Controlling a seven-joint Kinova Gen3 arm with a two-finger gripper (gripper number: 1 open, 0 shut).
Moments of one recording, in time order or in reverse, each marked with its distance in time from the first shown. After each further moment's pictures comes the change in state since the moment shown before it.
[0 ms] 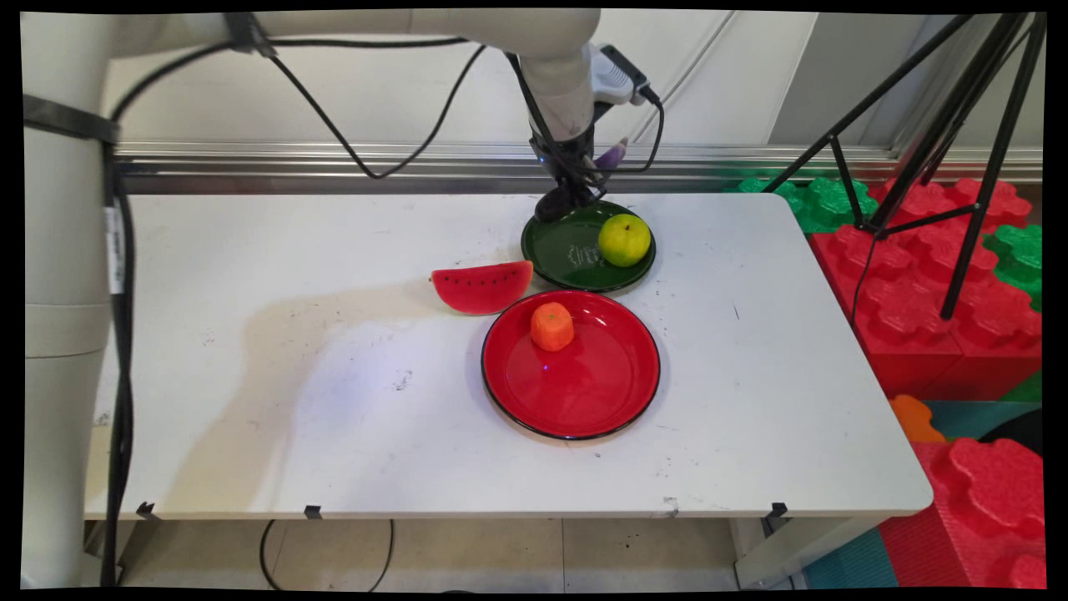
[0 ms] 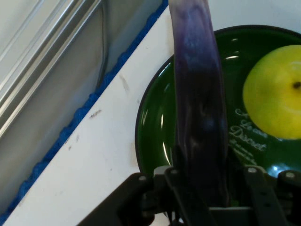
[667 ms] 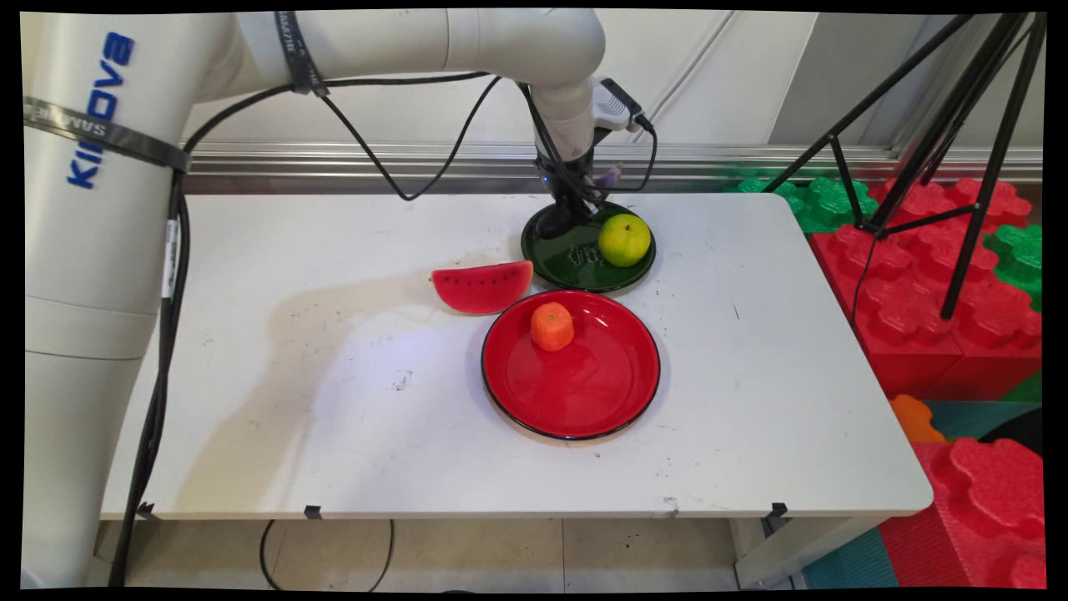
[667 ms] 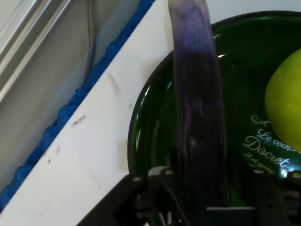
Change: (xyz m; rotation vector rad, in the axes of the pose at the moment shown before) arm 0.007 -0.007 0.060 -0.030 -0.052 0.007
